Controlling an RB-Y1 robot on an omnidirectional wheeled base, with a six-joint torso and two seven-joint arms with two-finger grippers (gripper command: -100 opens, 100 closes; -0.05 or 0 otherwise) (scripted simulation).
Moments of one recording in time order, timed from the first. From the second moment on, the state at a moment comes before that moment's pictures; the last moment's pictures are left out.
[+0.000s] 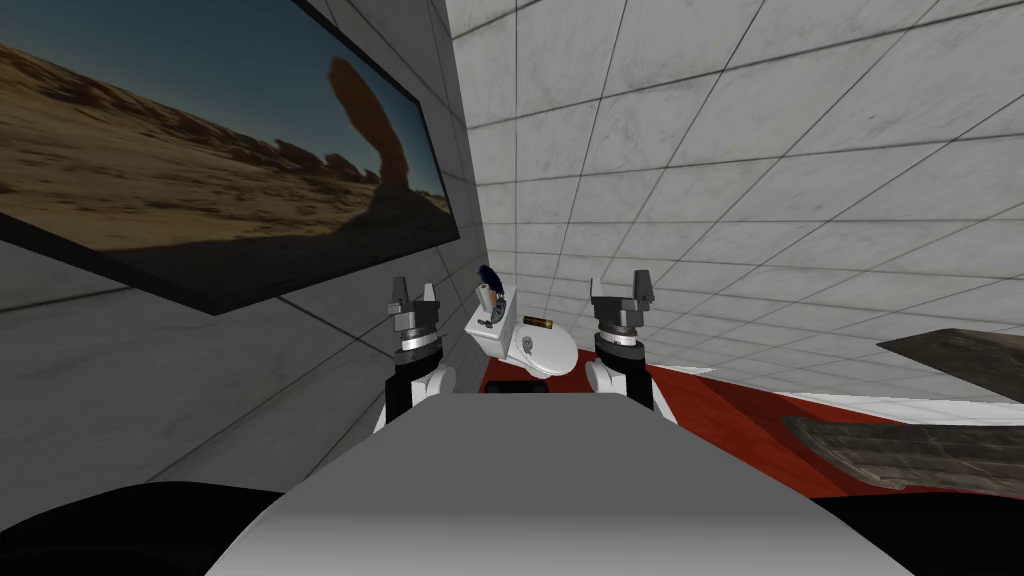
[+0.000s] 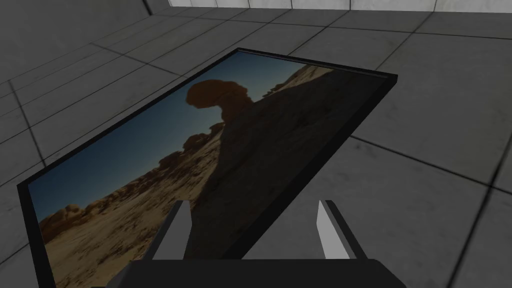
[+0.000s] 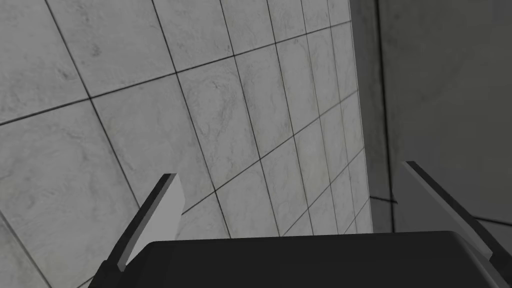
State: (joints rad) left arm 0.54 -0.04 -0.07 -2.37 0.09 -0.51 -0.06; right arm 0.47 -0.03 0.01 -2.29 0.07 -0.64 -0.17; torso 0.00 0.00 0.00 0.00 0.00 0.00
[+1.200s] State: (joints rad) left arm 0.51 0.17 -0.10 -2.23 0.04 -0.38 -0.07; right arm 0.47 -0.03 0.01 -2.29 0.07 -0.64 -0.17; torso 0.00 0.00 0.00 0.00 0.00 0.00
